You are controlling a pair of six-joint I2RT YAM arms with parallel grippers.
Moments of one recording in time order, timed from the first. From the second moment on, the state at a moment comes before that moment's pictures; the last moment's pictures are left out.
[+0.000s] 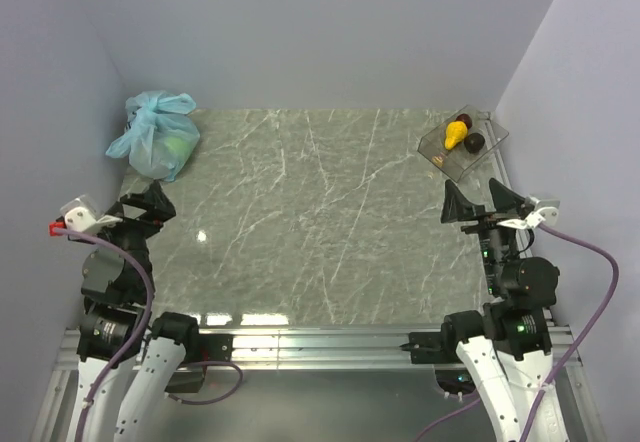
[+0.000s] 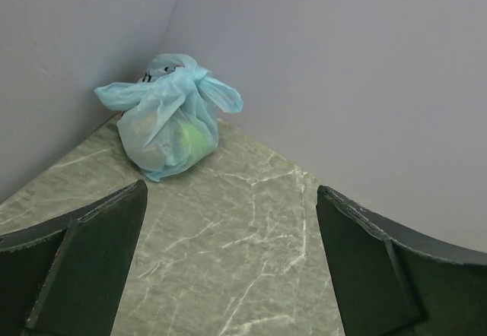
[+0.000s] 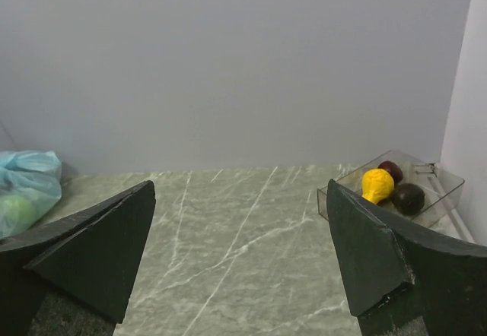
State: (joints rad) left arm -0.20 0.29 0.74 -0.30 -0.56 -0.42; right arm 0.16 0.27 0.62 -0.03 0.06 0.15
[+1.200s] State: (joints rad) left arm 0.15 1.84 1.52 -0.22 -0.29 -0.60; right arm 0.18 0.63 0.79 -0.29 -0.33 0.43
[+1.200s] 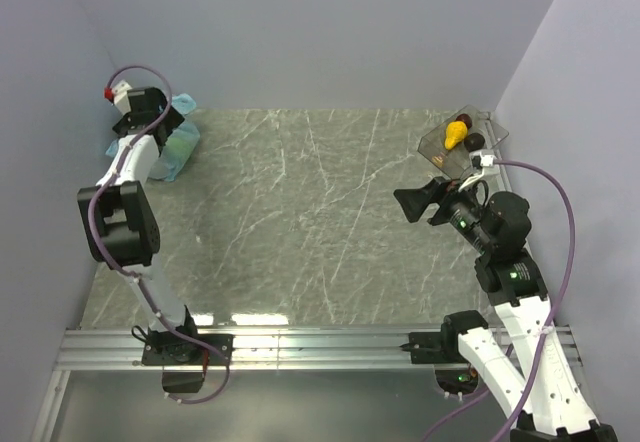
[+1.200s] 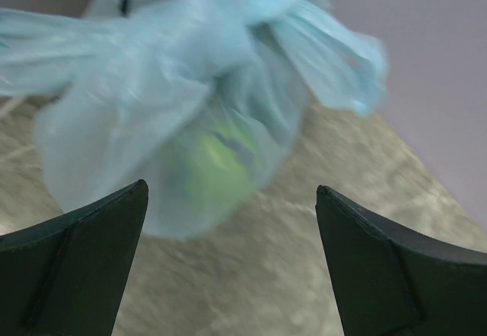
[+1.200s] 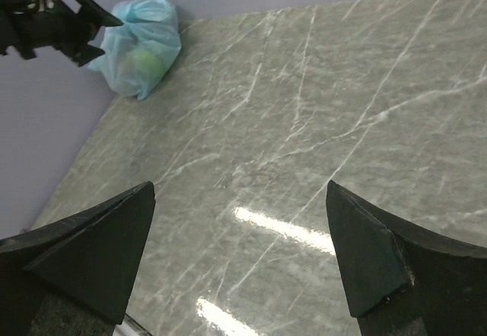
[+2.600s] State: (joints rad) left arm -0.42 1.79 1.45 -0.34 0.03 -0.08; right arm 0.21 0.78 0.85 -0.42 -0.43 0.38
